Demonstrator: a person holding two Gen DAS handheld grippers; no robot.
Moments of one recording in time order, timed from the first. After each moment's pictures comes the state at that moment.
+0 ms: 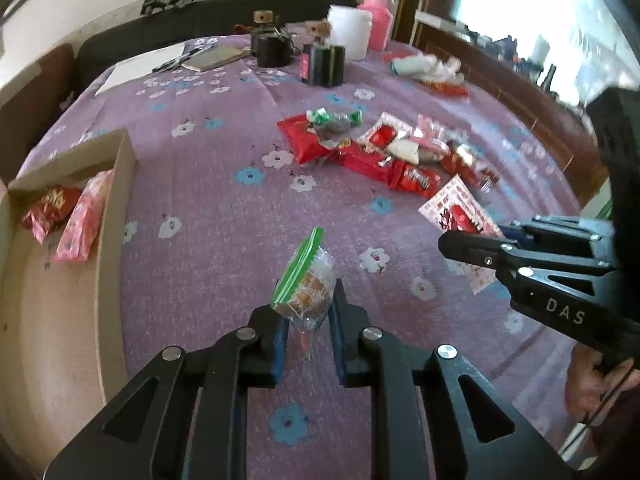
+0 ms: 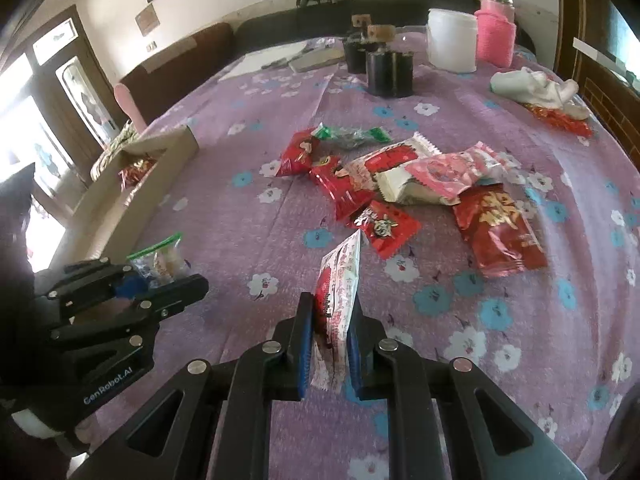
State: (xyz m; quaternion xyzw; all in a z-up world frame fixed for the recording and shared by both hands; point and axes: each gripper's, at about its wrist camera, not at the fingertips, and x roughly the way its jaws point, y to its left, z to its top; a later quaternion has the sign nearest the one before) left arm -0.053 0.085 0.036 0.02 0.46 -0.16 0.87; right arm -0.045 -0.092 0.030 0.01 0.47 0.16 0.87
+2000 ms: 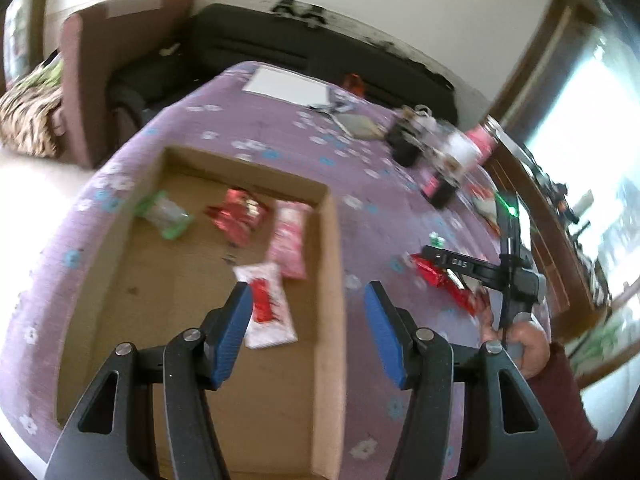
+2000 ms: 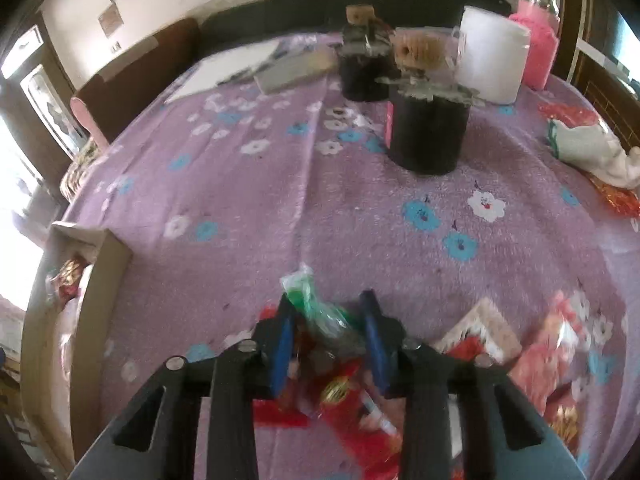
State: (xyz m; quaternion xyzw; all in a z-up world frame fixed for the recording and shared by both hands) left arm -0.064 0.250 0.101 -0.16 0.42 -0.05 0.89; right arm 0.105 -0.030 0.023 0.01 0.50 0.11 0.86
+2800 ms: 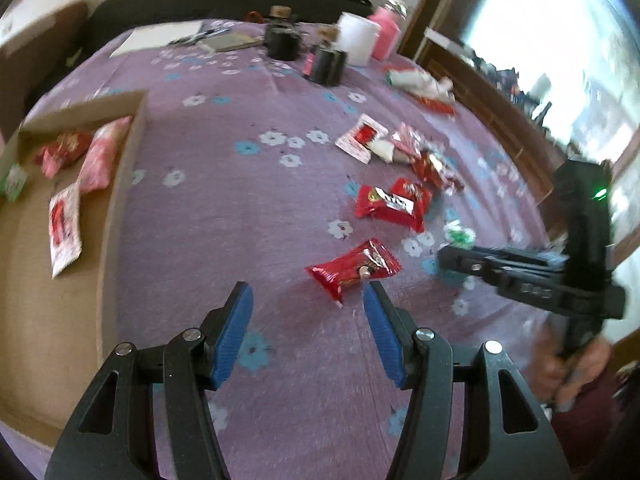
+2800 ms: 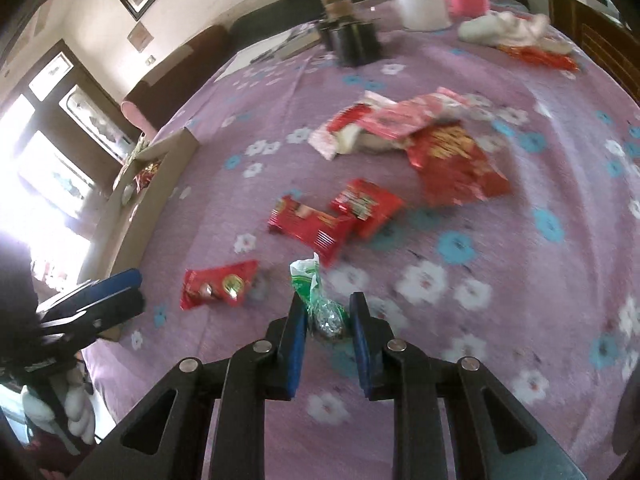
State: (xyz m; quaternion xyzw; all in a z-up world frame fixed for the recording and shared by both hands) left arm -0.086 0.089 0.048 -0.03 0.47 -0.17 0.87; right arm -0.058 -0.145 0.023 0.09 0.51 0.19 0.83
